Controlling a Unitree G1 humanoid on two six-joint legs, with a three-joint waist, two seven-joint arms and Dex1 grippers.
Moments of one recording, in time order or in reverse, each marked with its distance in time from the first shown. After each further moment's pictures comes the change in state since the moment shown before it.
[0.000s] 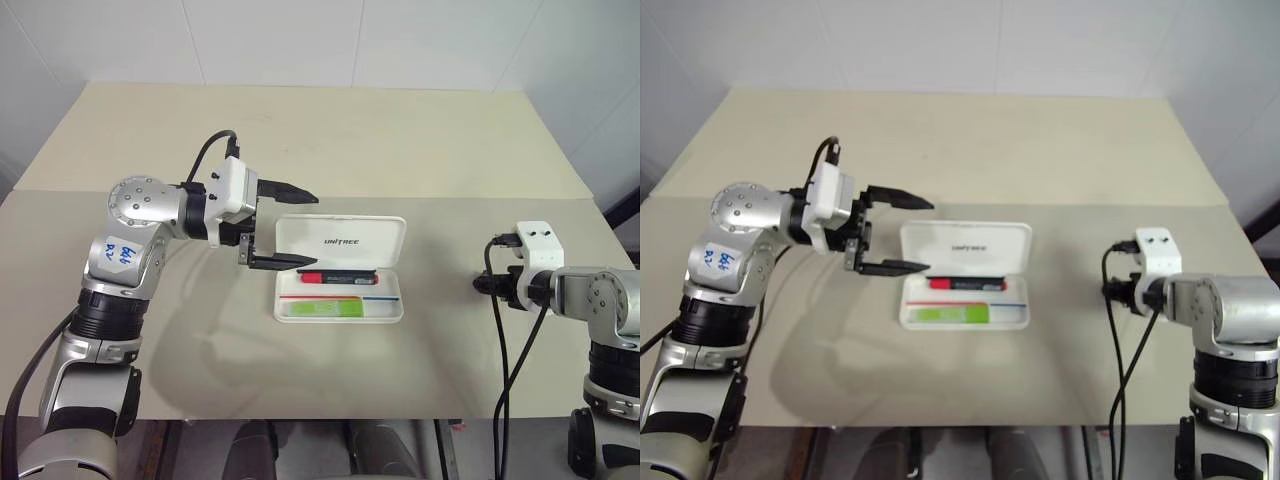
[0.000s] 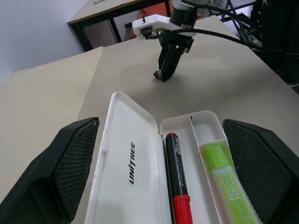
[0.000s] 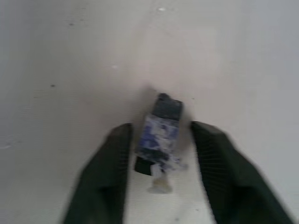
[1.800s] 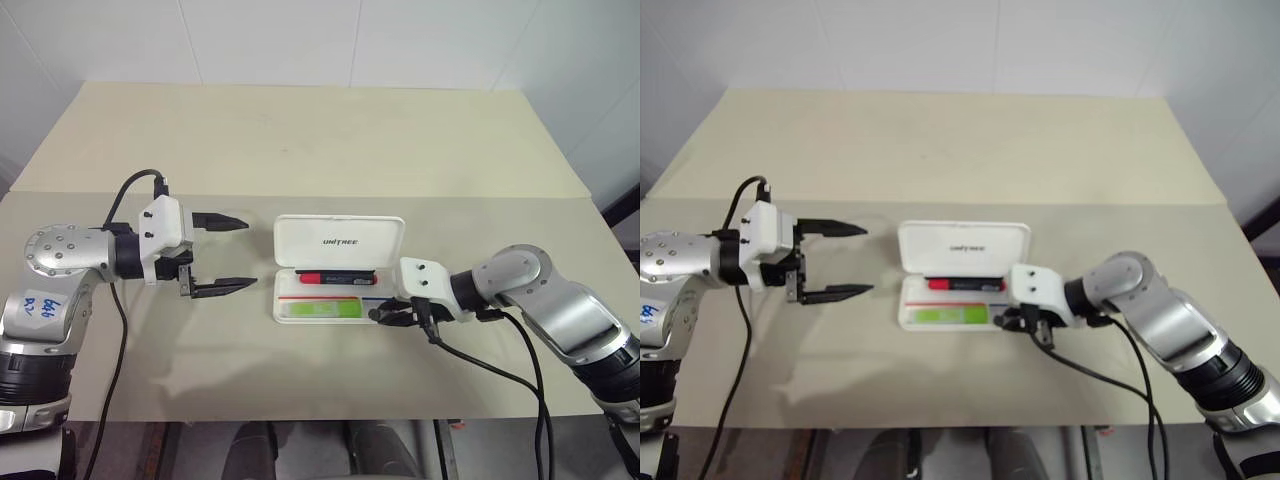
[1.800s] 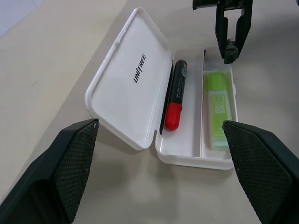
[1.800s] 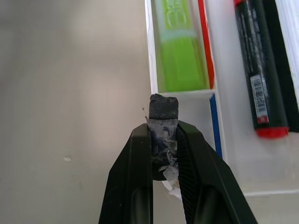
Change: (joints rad) left arm 0.342 0.213 0.210 -0.161 -0.015 0.065 0.076; right arm -0.049 -0.245 0.654 -0.113 -0.092 -0.983 0.823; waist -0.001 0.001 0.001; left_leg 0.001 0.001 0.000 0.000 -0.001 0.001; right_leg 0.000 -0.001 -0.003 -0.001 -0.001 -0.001
